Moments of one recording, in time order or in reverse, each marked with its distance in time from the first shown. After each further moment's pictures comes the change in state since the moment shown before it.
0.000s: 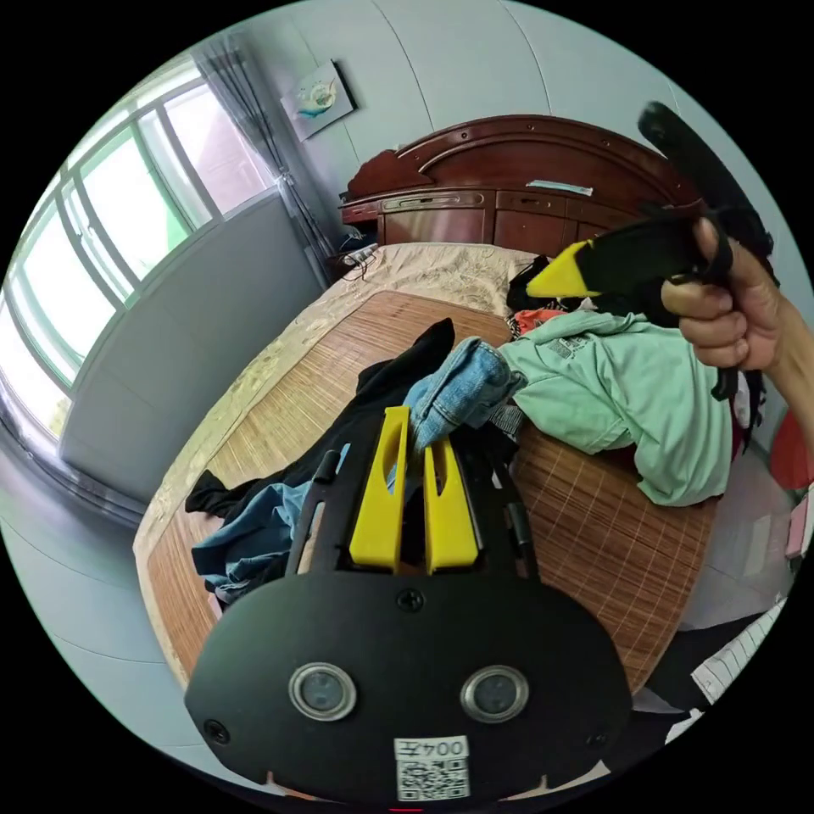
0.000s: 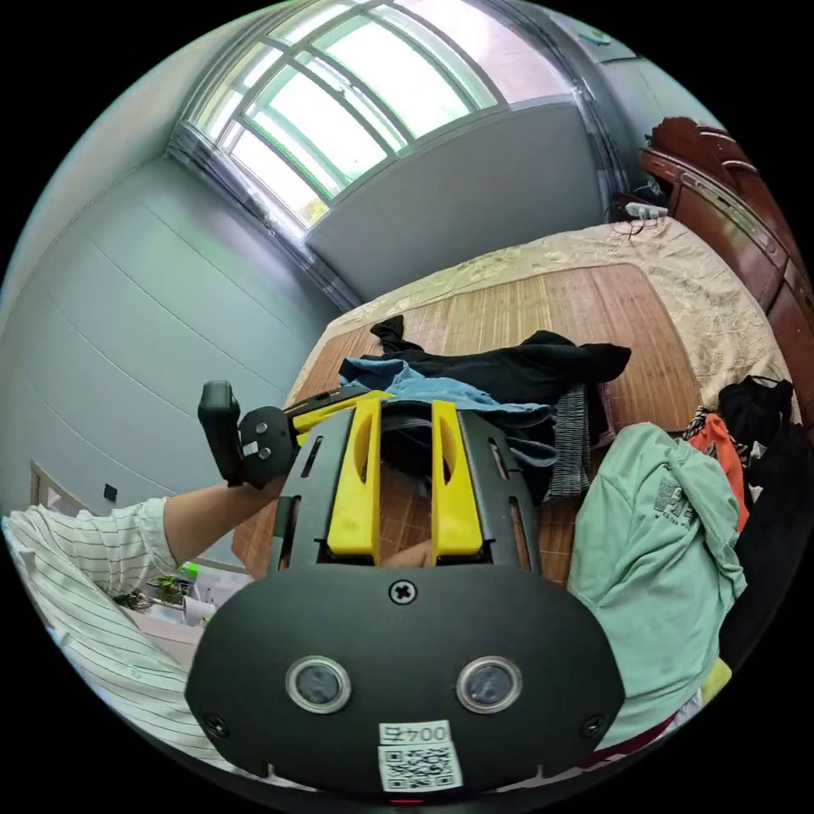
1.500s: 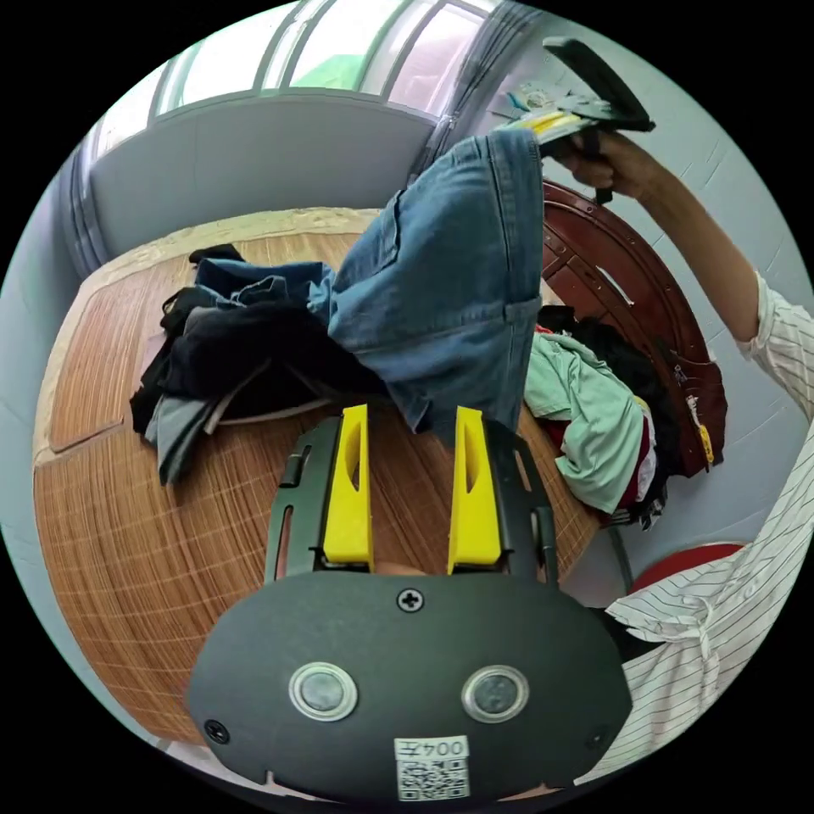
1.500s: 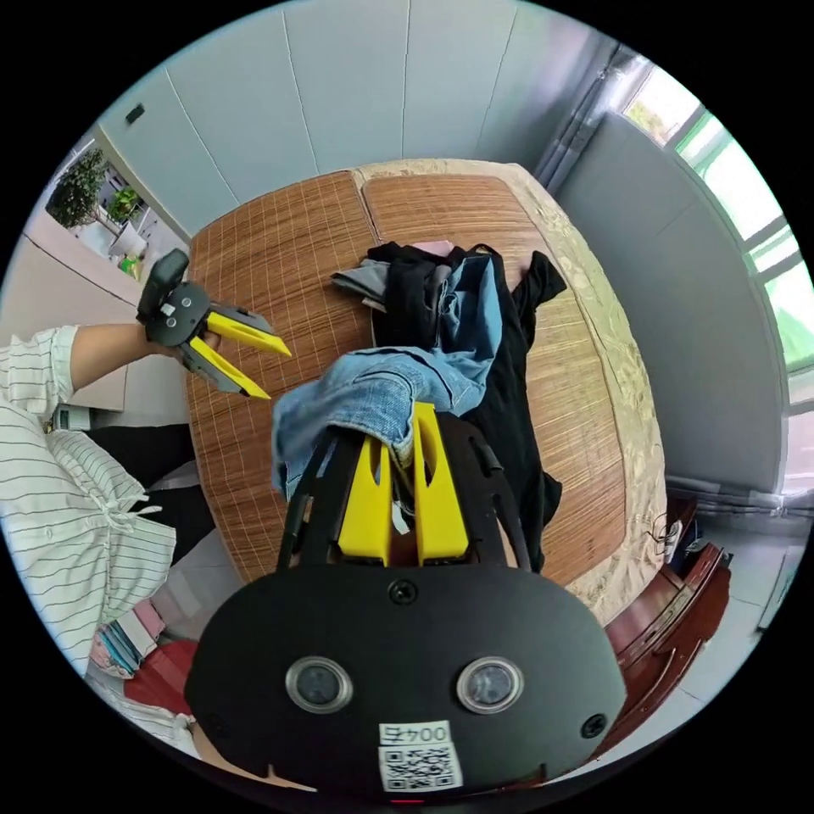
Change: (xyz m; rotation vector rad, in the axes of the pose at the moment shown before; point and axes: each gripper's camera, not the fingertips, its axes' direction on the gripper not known) left arm -0.072 0.572 0.013 -0.075 0.226 -0.647; right arm -0.630 -0.380 0.332 -0.721 0.199 -1.113
